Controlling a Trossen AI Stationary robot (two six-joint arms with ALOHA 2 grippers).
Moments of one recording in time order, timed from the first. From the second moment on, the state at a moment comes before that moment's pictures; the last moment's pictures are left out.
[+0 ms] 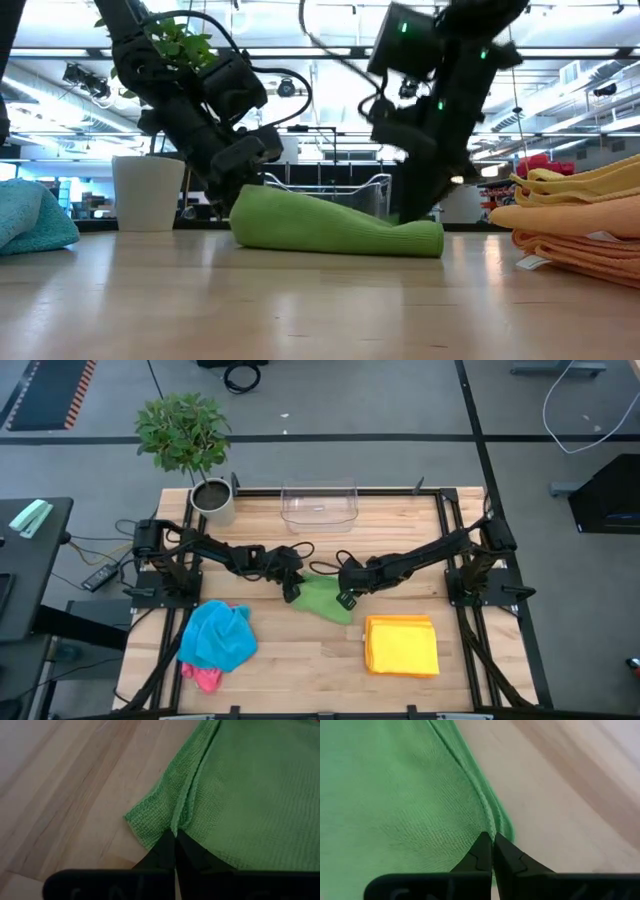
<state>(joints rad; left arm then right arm) 0.11 1.74 0.66 0.22 0.05 -0.30 0.10 1.76 1.01 -0.46 0.26 0.80</state>
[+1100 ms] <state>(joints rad) 0.20 1.72 0.66 0.22 0.07 -0.30 0.06 1.73 0.95 -0.38 0.20 0.76</state>
